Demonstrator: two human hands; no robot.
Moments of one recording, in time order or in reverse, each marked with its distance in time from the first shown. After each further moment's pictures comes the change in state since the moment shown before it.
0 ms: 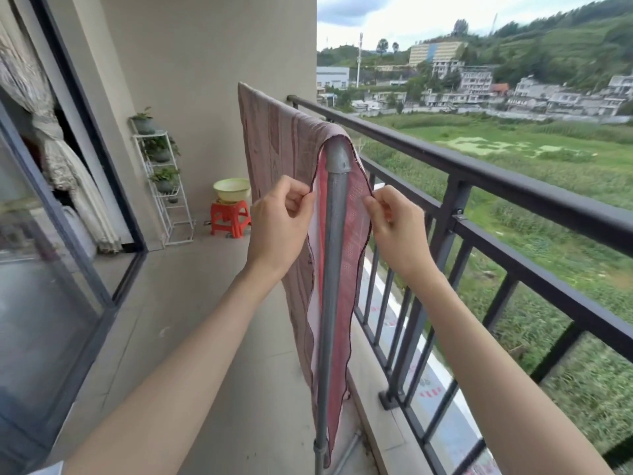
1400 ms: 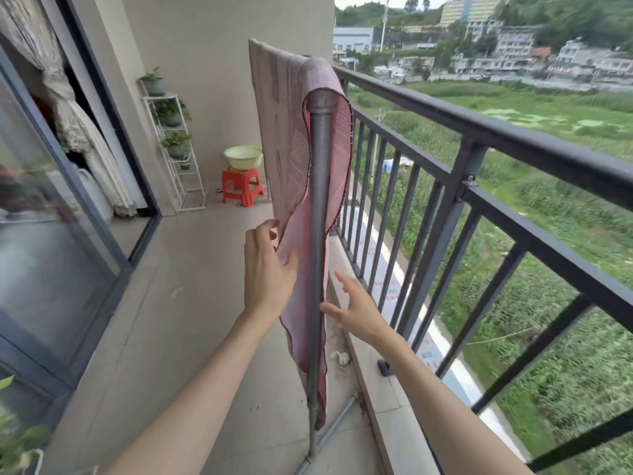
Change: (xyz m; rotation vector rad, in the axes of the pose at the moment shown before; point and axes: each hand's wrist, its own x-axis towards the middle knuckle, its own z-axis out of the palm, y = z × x) left_hand -0.109 -0.060 0.037 0.183 -0.009 -0.361; right_hand -0.156 0.085 0.045 0.046 -0.747 0.595
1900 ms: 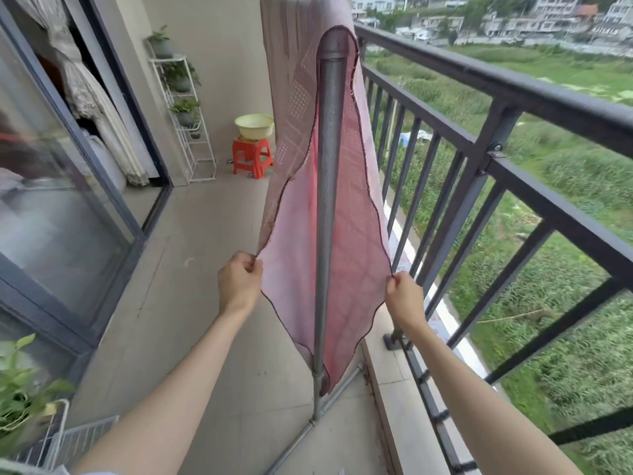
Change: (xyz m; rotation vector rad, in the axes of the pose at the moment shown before) left_hand -0.016 -0.087 -0.009 0.174 -0.040 -0.396; right_hand 0.007 0.064 -0.009 -0.068 0.397 0.327
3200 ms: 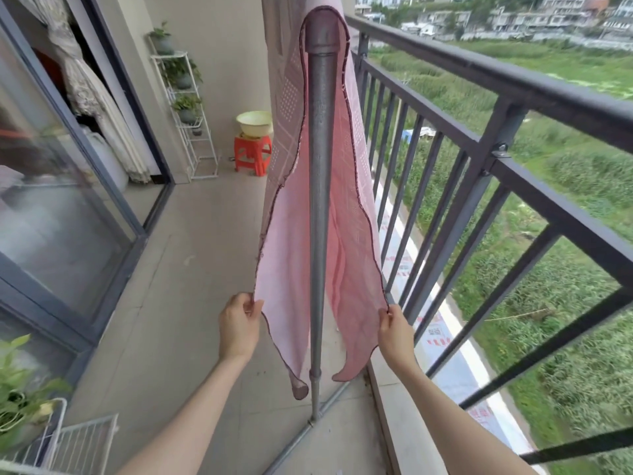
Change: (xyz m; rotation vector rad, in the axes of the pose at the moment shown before) left_hand -0.036 -0.052 0.030 0.041 -0.006 0.029; right_hand -0.024 0.048 0.036 0.186 -0.054 0.071
